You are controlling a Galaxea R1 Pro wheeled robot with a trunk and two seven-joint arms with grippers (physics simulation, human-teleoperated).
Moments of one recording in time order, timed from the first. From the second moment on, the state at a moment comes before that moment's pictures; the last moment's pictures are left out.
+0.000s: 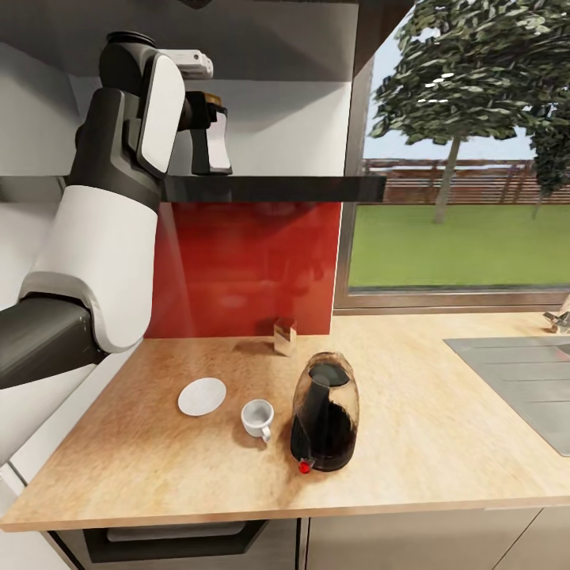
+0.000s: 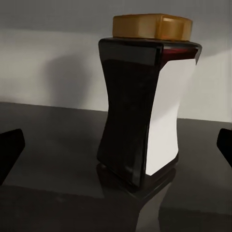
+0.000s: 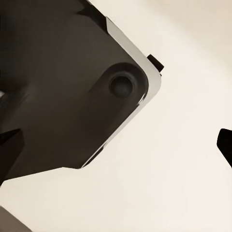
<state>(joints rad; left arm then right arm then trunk) -1.77 -0.17 -0.04 -0.90 0.16 0.96 0.47 -0.19 -0.17 0.29 0.05 0.37 -0.20 0.42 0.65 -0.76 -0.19</state>
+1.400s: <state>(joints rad) -1.77 -0.17 -0.04 -0.87 0.17 0.94 0.46 -0.19 -0.17 0.29 0.05 0.37 -0.20 0.38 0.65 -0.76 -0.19</state>
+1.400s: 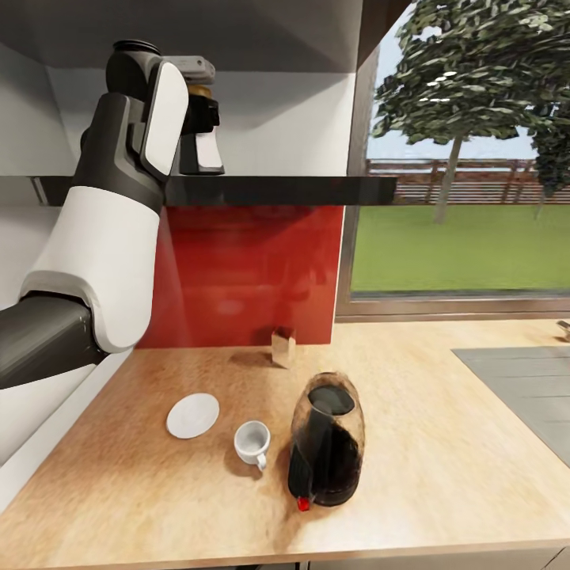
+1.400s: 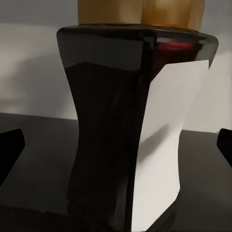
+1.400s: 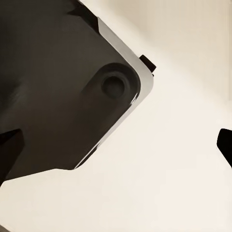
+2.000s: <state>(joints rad) -1.77 -0.17 -0.04 -0.88 0.17 0.94 0.46 -0.19 -0.17 0.29 0.05 0.36 -0.20 0.38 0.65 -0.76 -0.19</state>
